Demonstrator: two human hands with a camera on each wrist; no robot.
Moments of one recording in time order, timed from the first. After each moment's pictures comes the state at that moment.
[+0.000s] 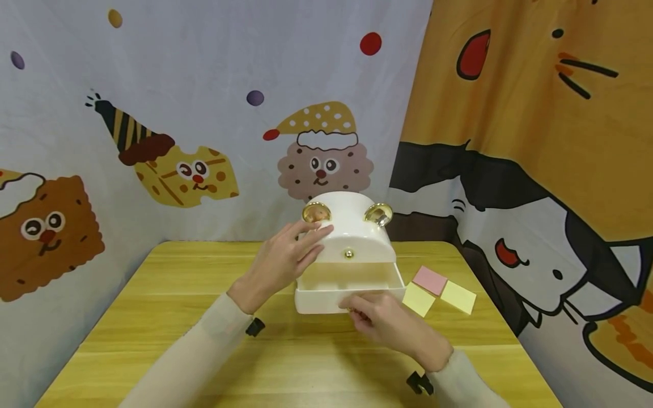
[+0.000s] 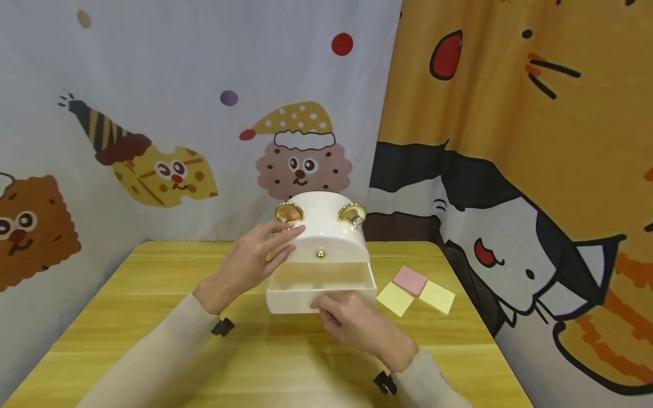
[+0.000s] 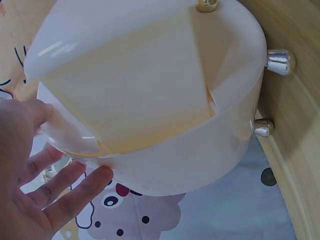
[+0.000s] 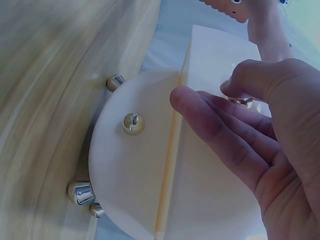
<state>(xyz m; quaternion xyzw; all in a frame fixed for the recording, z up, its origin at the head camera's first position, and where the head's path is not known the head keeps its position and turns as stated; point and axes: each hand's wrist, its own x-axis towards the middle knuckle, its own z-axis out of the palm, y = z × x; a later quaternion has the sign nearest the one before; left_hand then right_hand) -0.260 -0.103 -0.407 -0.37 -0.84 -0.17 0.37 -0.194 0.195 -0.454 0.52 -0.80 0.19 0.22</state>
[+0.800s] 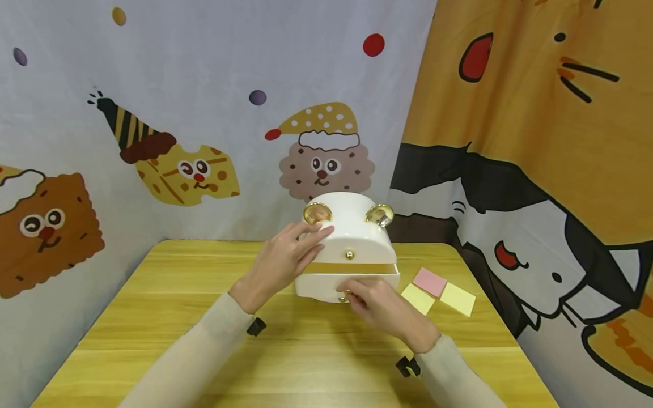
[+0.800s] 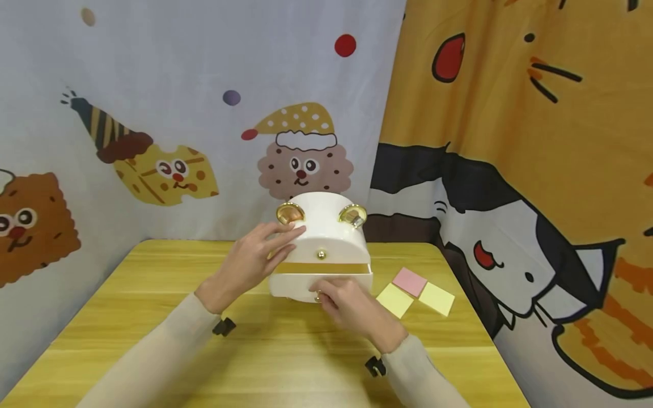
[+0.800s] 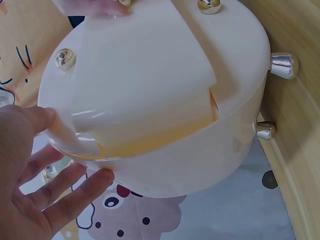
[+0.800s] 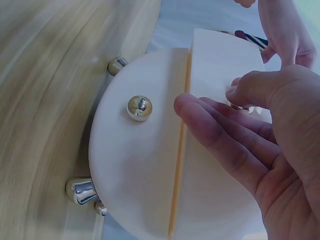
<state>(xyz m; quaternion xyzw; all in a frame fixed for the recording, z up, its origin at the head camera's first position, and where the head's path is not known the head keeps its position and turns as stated) -0.258 -0.102 -0.408 -0.37 -0.83 -0.18 0.38 -0.221 0.186 -0.455 0.48 -0.83 0.19 0.21</state>
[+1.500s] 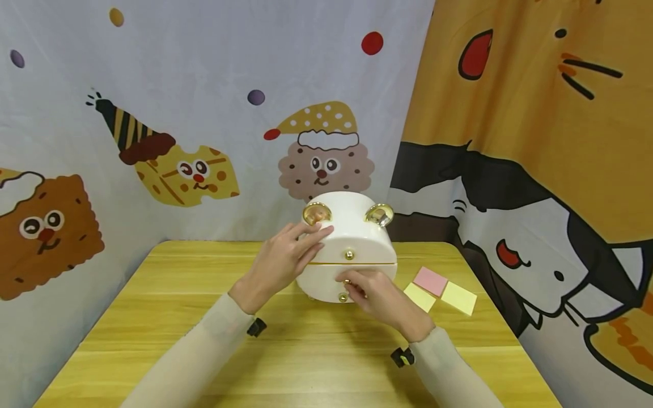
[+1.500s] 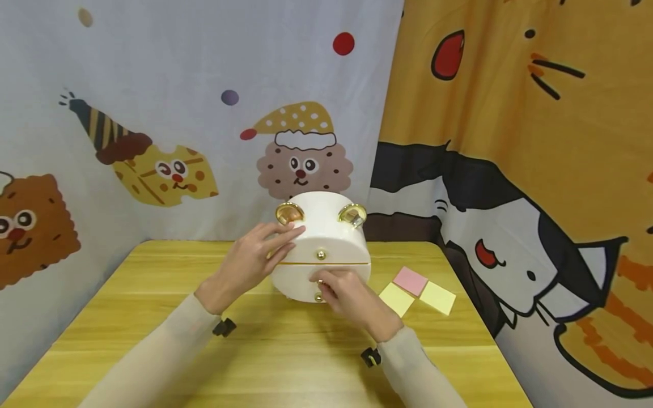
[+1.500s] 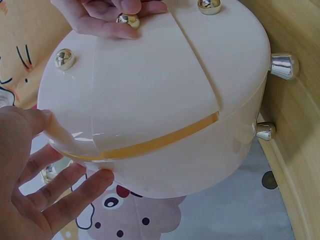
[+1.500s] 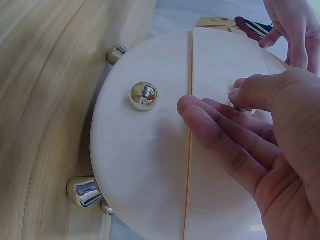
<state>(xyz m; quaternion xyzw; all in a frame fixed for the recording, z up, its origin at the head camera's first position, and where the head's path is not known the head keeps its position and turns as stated) -0.259 -0.102 -0.407 -0.37 -0.82 -0.19 0.38 -0.243 0.183 -0.458 0.46 -0.83 0.21 0.22</state>
